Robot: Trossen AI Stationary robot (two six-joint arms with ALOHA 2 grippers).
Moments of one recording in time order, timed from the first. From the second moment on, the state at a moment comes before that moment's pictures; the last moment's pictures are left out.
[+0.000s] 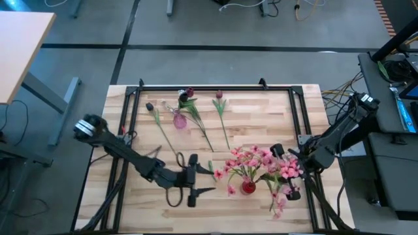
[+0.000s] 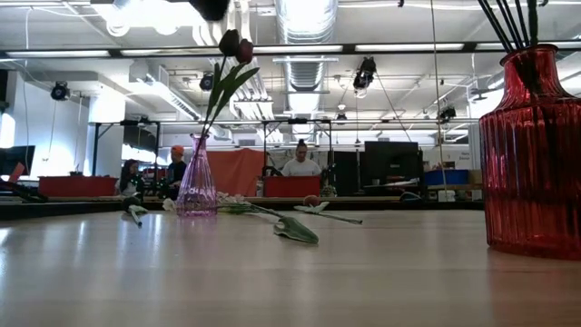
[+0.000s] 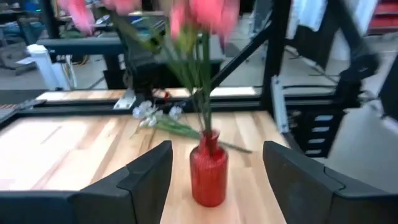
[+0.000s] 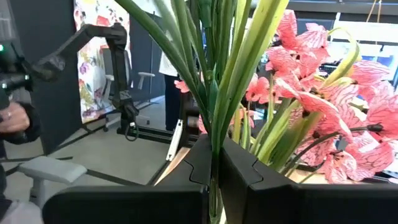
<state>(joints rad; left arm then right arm) -0.54 1.64 0.90 0.59 -0.52 -0.09 0.76 0.98 0.55 0.52 0.47 -0.12</state>
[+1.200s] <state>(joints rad) -0.48 2.44 1.41 0.91 -0.65 -0.13 0.76 1.01 0.55 0.51 0.47 -0.10</state>
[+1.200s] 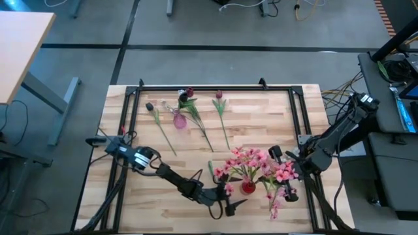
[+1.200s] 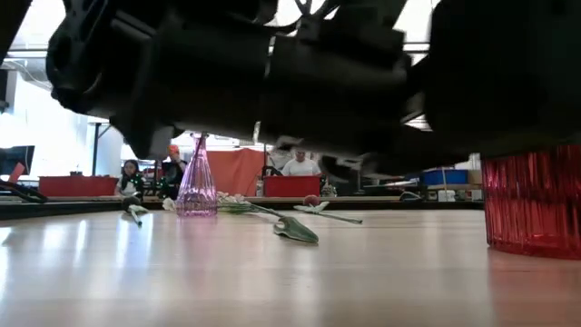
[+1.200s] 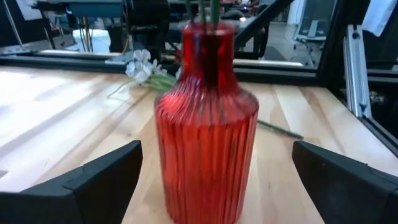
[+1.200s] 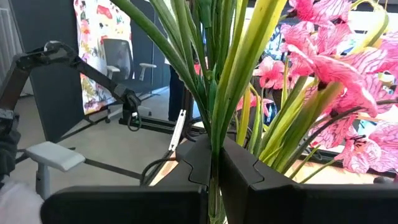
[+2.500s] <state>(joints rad) -0.42 2.53 1.52 0.91 -0.64 -0.10 0.76 1.05 0.55 0.40 0.47 -0.11</state>
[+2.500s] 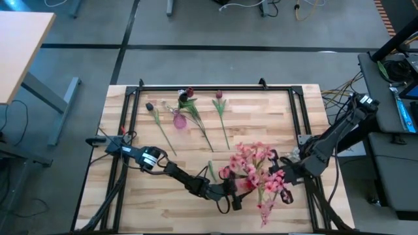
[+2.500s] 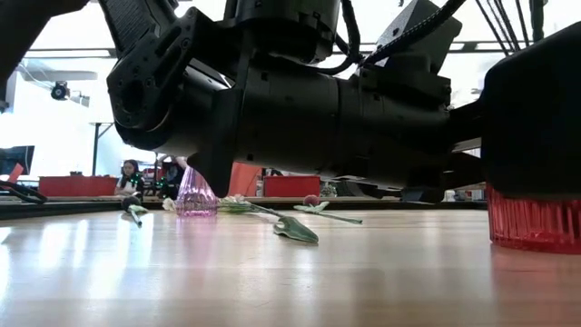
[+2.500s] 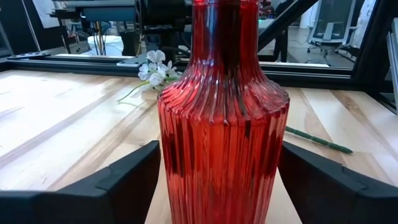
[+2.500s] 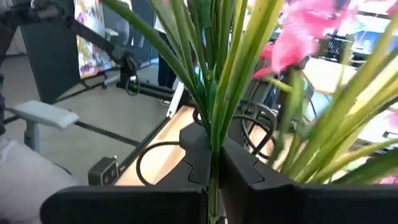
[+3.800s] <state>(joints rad) -0.42 2.53 1.52 0.91 -0.67 -0.10 0.76 1.01 0.55 0.16 0.52 0.17</state>
